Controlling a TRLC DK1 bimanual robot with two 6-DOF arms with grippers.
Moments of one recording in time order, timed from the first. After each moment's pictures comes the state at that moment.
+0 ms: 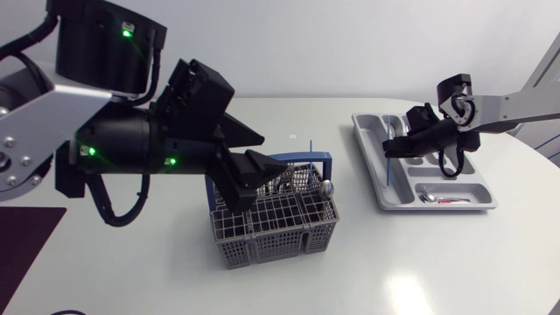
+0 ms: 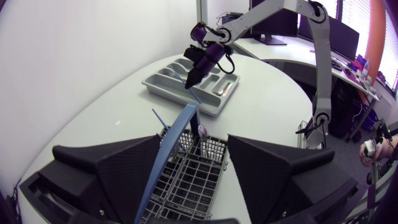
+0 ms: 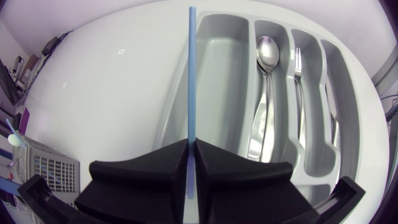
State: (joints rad) left arm -0.71 1.24 1.01 -0.32 0.24 0.22; right arm -0.12 2.01 1.31 -0.31 -0.33 -0.19
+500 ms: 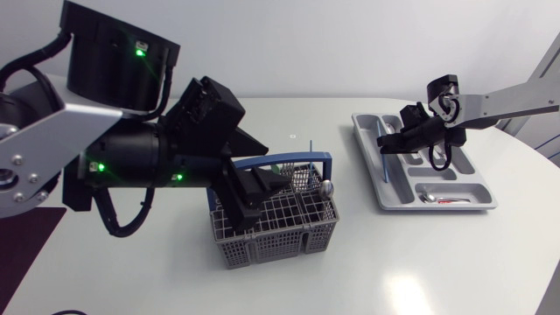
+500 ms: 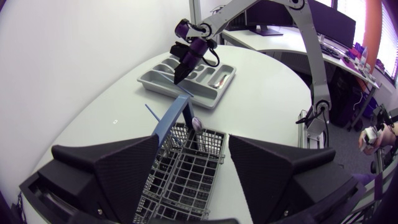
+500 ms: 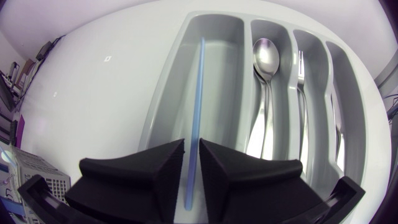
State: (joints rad) left arm -0.75 1.24 0.98 -0.32 0.21 0.26; right arm -0.11 2.14 1.45 -0.32 -0.31 -0.16
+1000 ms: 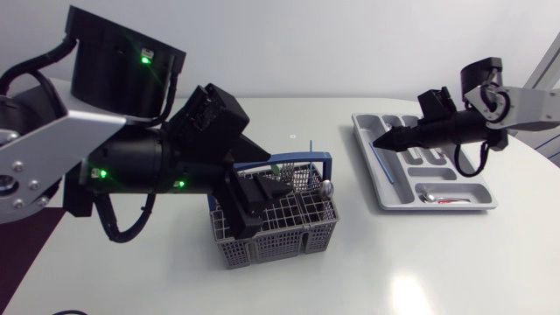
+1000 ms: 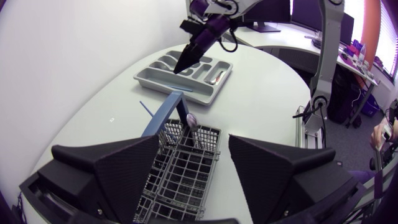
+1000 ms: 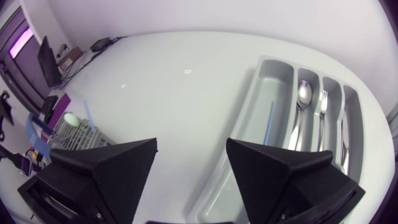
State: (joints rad) left arm -0.77 1.24 0.97 -0.34 0.20 0.26; right arm -0.11 1.73 1.13 -0.31 -0.62 -0.29
